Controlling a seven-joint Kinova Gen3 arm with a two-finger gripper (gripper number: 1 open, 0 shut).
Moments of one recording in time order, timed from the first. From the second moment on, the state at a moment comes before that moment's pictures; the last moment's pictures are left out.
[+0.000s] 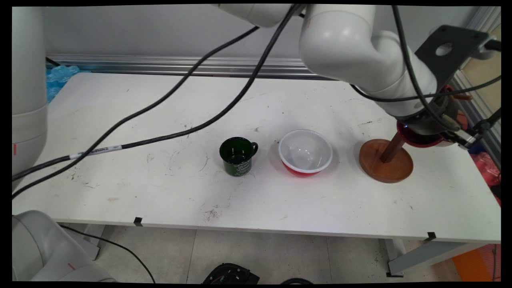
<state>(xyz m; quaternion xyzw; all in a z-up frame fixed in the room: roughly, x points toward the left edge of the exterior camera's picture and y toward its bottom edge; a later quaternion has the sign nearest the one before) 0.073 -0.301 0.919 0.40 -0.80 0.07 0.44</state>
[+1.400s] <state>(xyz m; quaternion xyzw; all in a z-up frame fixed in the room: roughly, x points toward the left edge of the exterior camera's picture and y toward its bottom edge) 0.083 -0.247 0.967 0.36 -0.80 0.04 0.47</state>
